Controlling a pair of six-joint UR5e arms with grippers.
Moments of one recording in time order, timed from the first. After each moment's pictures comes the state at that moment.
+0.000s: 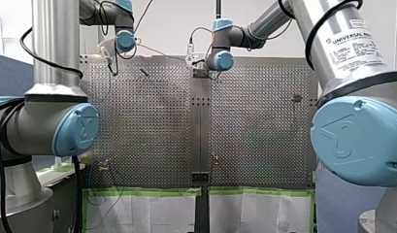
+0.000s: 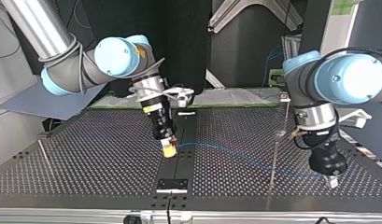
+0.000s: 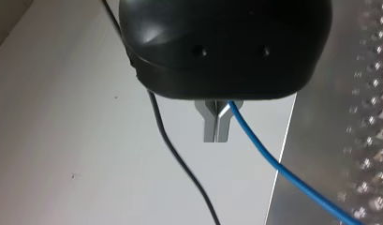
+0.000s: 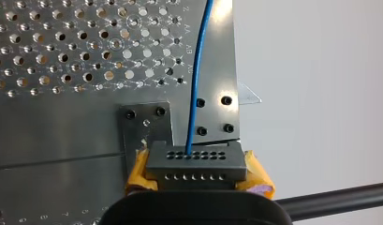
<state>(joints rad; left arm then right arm) -0.03 -1.56 -1.55 -2.90 -1.91 -1.91 2.28 -1.16 1.27 -0.32 1.55 1.61</state>
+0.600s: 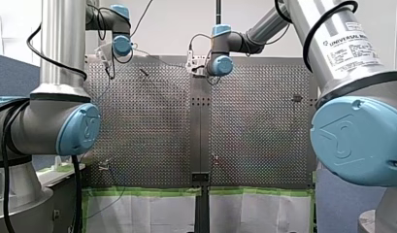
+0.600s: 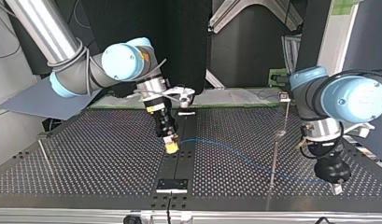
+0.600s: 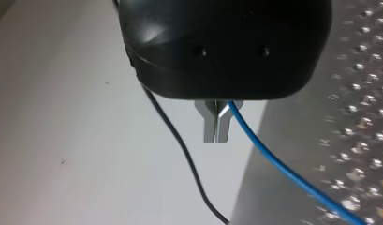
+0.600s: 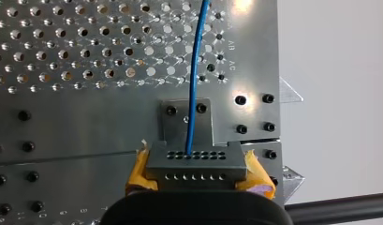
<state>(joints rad) 0.02 -1.62 -1.52 -2.90 -1.87 -1.92 2.28 -1.13 1.27 -0.30 1.55 1.61</state>
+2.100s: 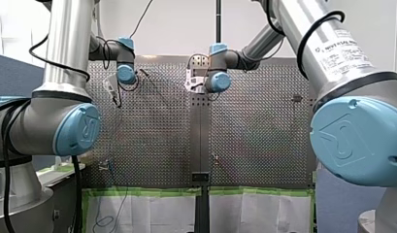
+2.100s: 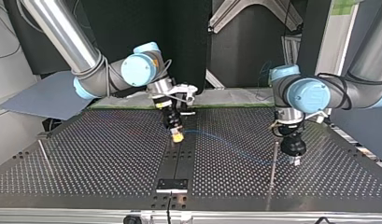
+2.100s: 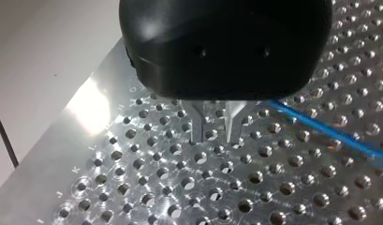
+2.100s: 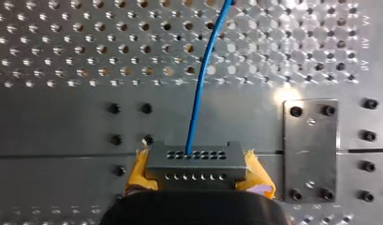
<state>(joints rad) -0.01 -1.74 -1.69 -2.74 -1.79 -2.00 2.28 -1.02 1.28 -0.29 1.56 1.59</state>
